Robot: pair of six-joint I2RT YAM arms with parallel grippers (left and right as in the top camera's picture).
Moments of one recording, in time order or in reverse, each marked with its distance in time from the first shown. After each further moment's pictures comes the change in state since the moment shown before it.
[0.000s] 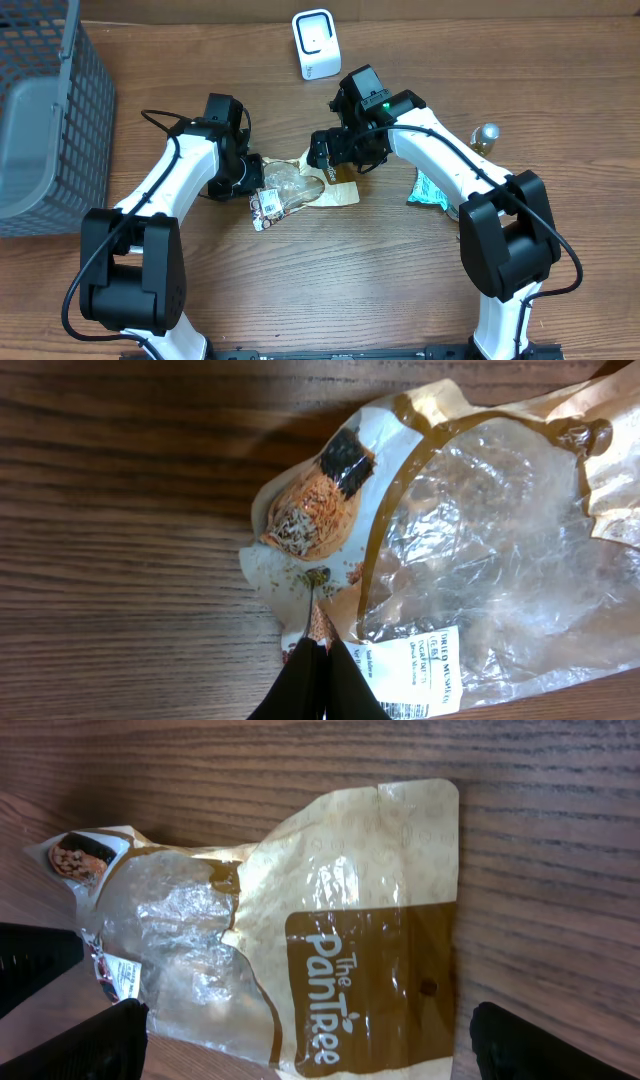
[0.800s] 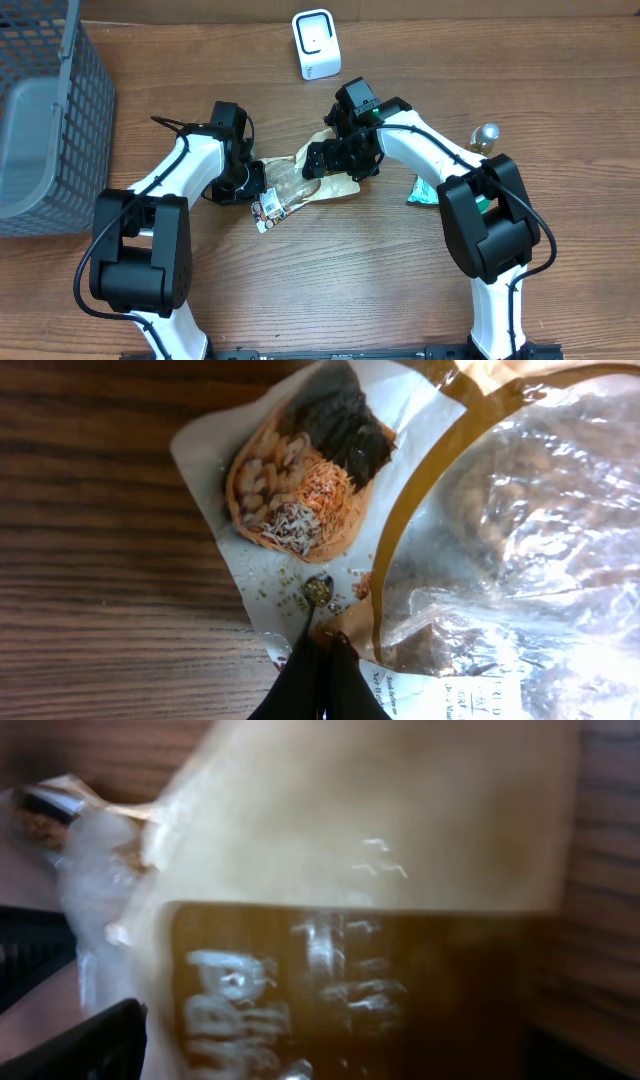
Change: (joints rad) left arm 0.000 0.089 -0.016 0.039 0.006 0.000; right arm 0.000 0.119 -0.002 0.031 -0.115 0.000
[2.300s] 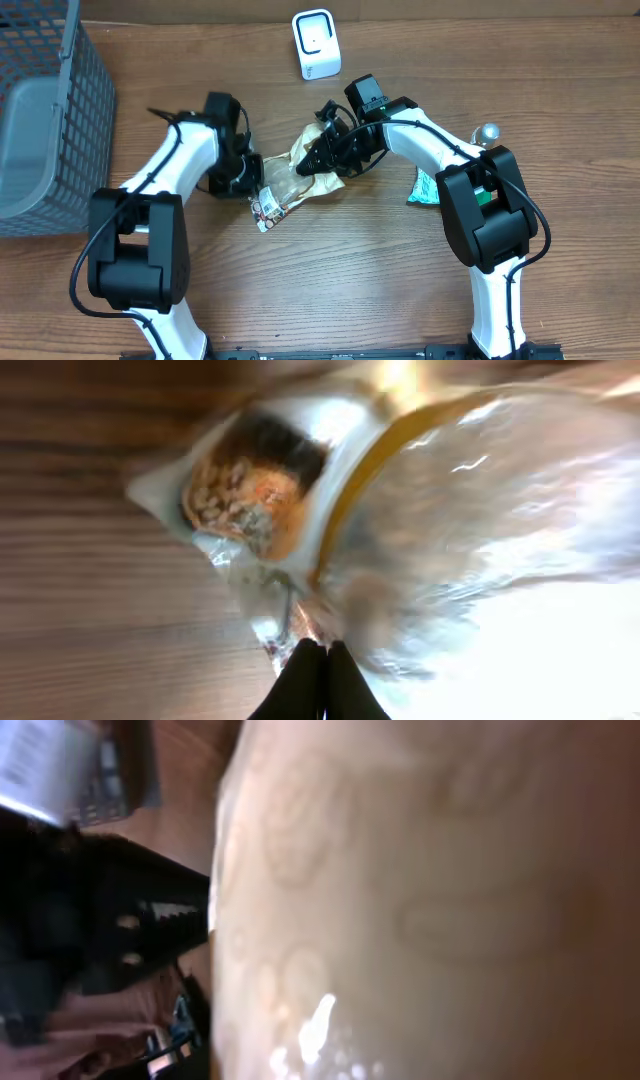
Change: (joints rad) left arm 0.038 0.013 0.141 -0.175 0.083 0.068; right arm -0.046 0.050 -0.002 0.100 -0.455 -0.036
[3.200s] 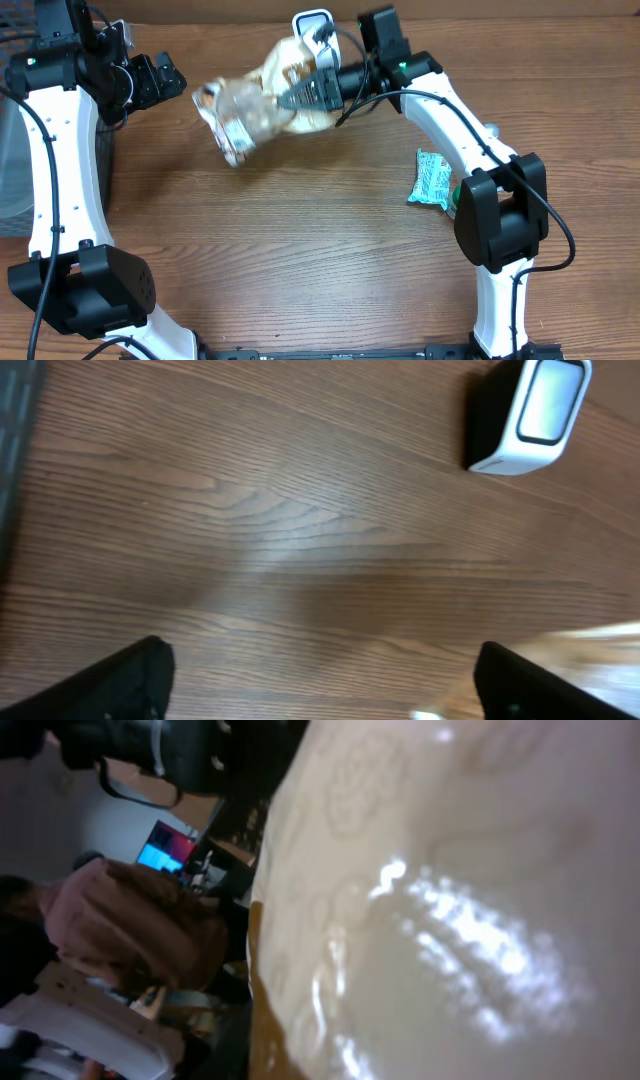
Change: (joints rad) left arm 0.331 -0.095 0.562 -0.177 0.034 0.040; right arm -0.058 -0.026 0.329 0.252 -0.391 -0.142
